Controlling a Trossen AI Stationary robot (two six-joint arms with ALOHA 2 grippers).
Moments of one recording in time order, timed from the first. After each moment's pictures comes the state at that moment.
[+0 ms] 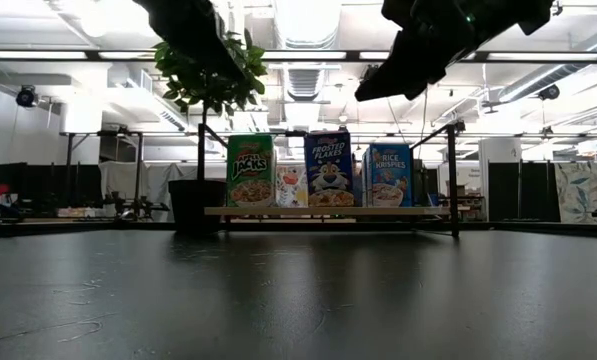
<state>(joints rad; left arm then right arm) -0.11 1.31 1.06 -0.50 -0.43 0.11 0.08 1.29 0.78 0.00 0.18 0.00</state>
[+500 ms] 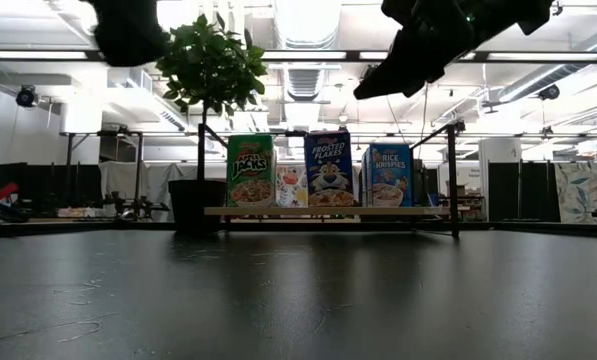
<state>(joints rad) -0.37 1.31 1.06 -0.65 -0.14 -0.66 0.08 1.29 0.78 0.02 0.18 -0.04</state>
